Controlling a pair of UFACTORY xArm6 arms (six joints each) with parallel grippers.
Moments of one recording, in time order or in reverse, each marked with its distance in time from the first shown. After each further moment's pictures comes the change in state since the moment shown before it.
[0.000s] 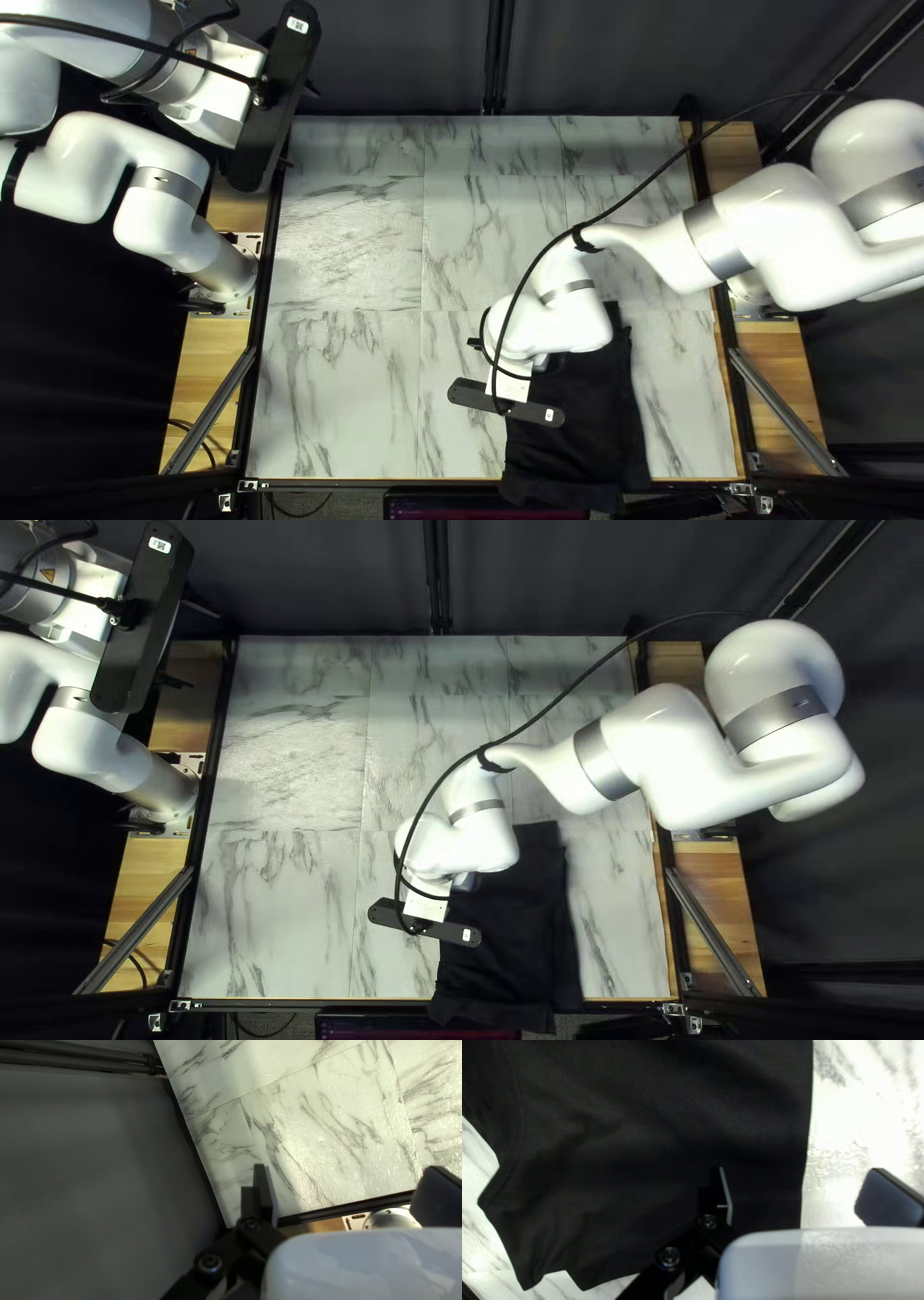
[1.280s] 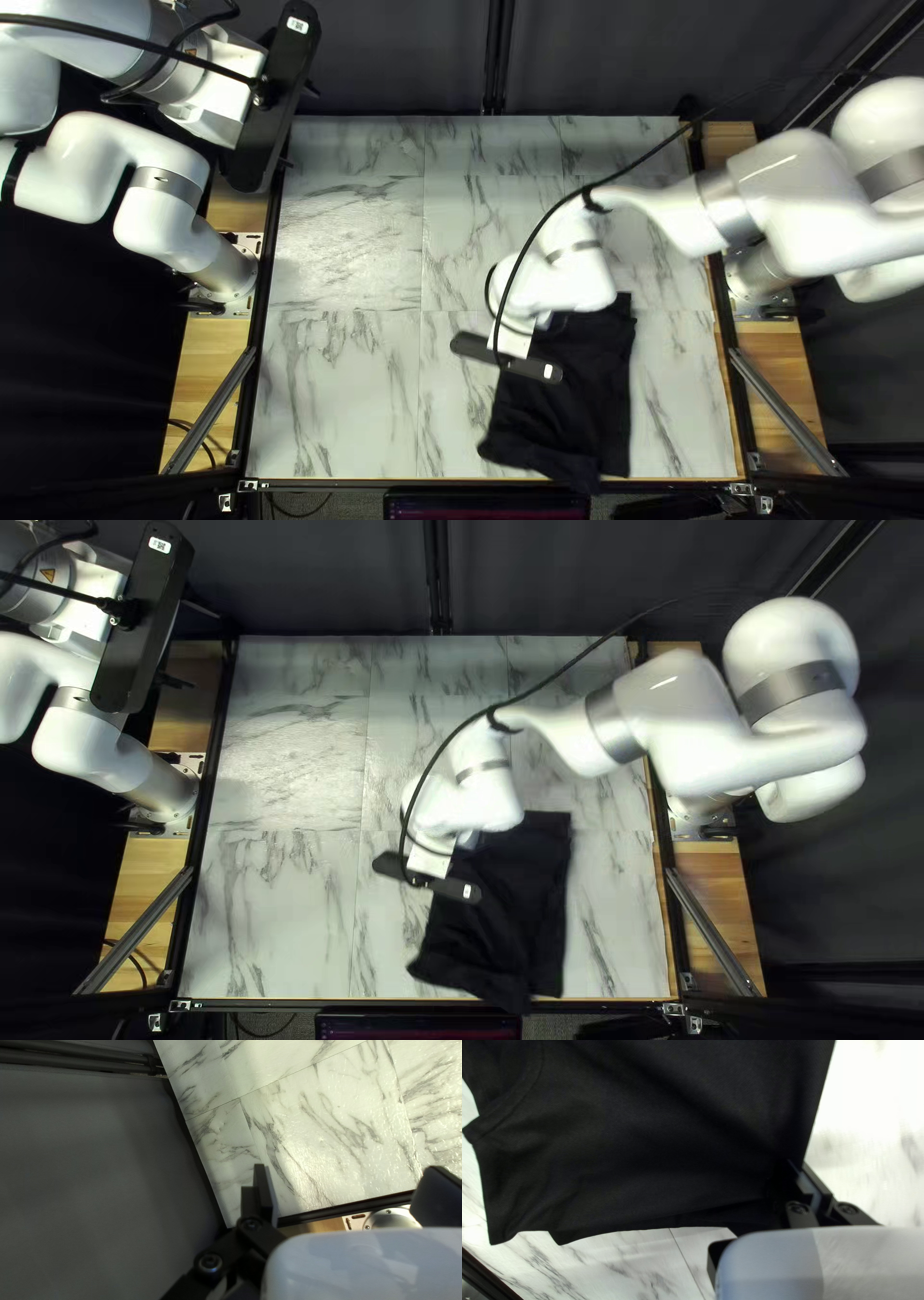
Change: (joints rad) left arm 0.000 0.000 0.000 0.000 0.000 0.000; right arm -0.140 -0.157 0.164 -0.124 -0.035 0.065
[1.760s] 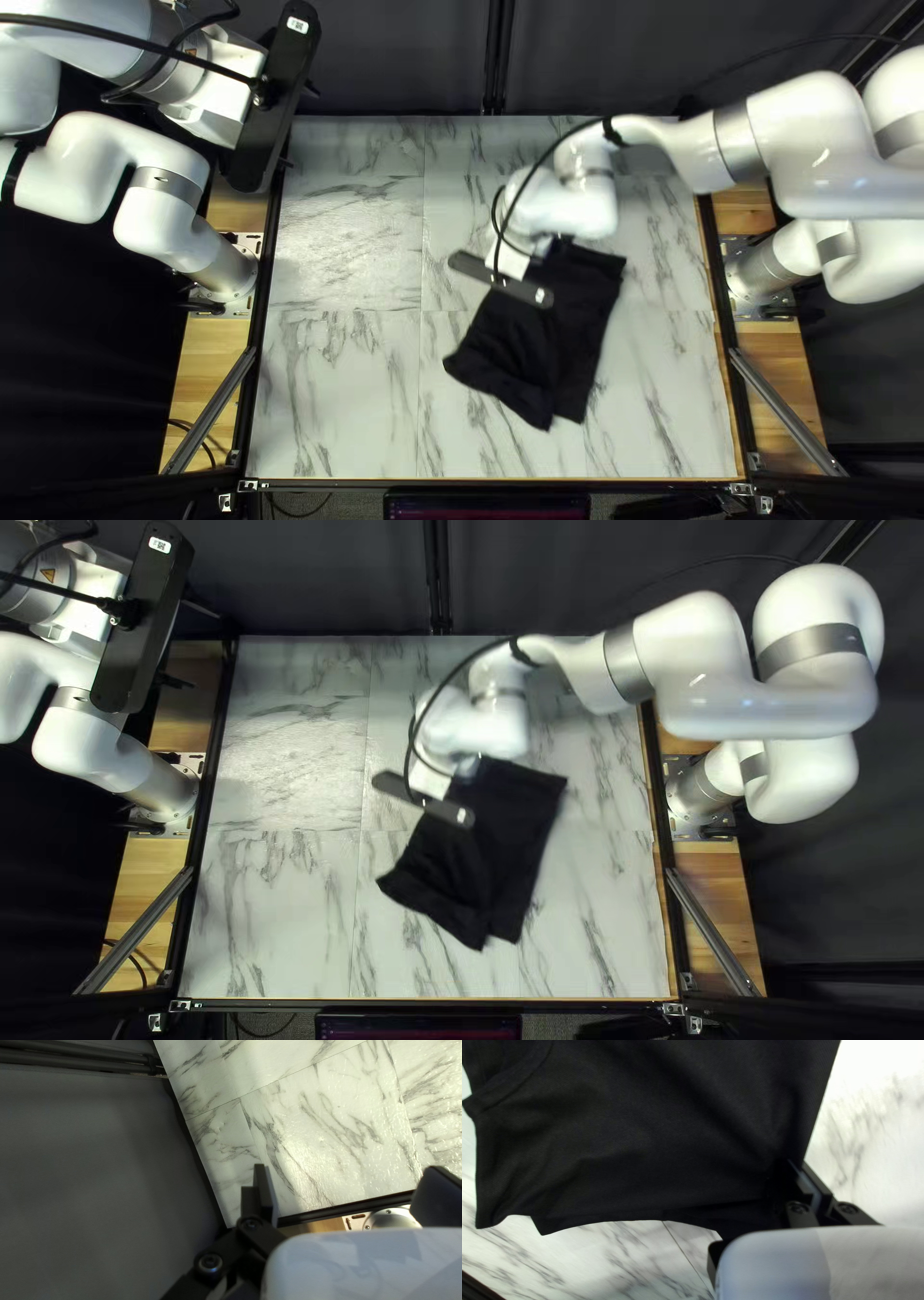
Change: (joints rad) left arm 0.000 0.000 0.000 0.000 0.000 0.000; right arm -0.237 -0.056 0.055 -0.037 -0.079 -0.119
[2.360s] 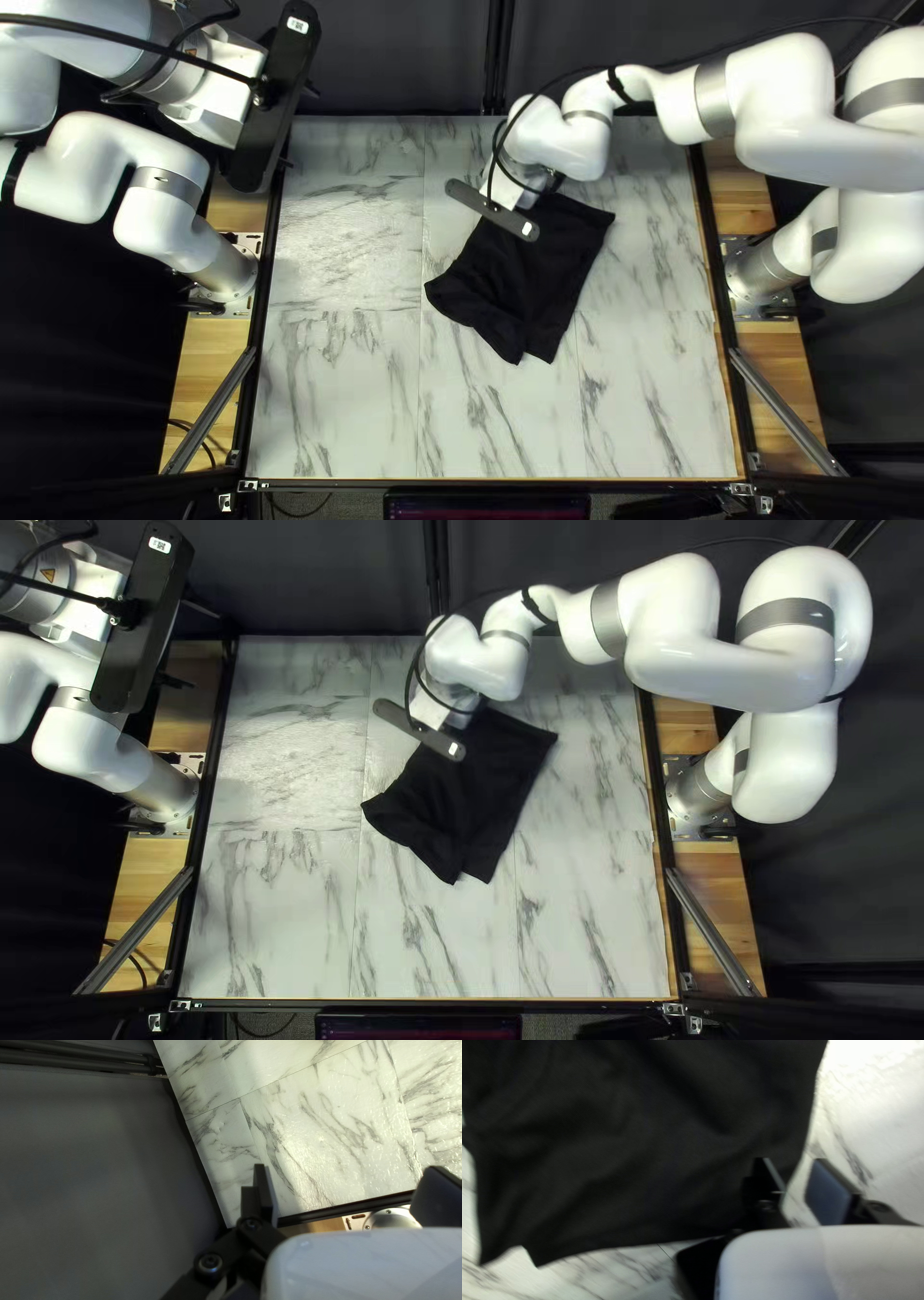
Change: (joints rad) left arm 0.000 0.000 0.000 0.000 0.000 0.000; right arm -0.162 0.017 0.031 0.057 -0.123 -0.072
